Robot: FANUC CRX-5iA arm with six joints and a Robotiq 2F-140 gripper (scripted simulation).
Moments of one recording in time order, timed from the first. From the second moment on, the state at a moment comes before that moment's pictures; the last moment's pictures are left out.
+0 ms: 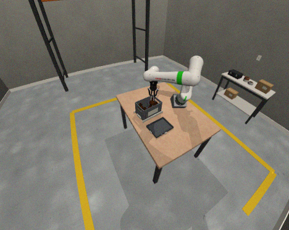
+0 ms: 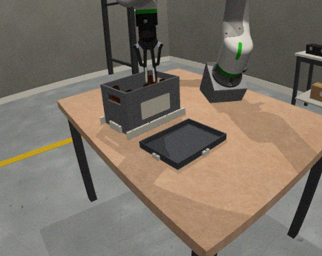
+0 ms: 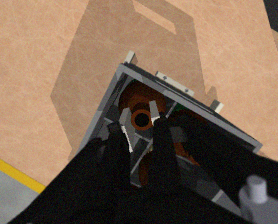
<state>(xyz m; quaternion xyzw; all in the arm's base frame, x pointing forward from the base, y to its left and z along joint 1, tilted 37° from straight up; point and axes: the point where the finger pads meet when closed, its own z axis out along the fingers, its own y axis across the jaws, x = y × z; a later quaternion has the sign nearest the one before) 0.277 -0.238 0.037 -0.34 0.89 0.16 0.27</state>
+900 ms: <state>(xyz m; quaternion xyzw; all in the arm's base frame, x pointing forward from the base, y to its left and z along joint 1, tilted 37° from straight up) 0.277 -0.238 0.037 -0.34 0.89 0.16 0.27</state>
